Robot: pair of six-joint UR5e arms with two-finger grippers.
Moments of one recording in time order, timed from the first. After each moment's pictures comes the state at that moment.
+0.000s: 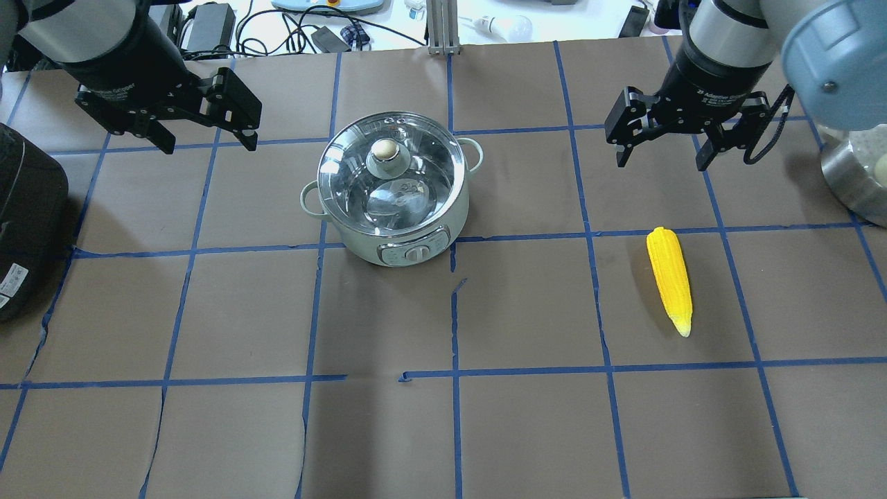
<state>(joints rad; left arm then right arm) -1.55 -1.52 -1.53 -1.56 1.54 0.05 1.53 -1.56 1.59 -1.57 -1.55 0.07</state>
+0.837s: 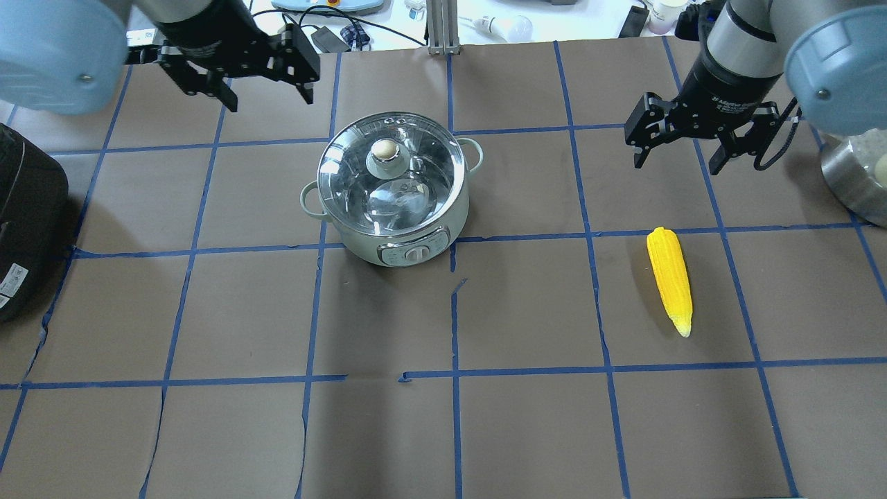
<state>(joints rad) -1.66 -1.72 -1.44 -1.37 1.53 -0.13 1.45 -1.52 1.66 -1.67 -1.55 0.04</state>
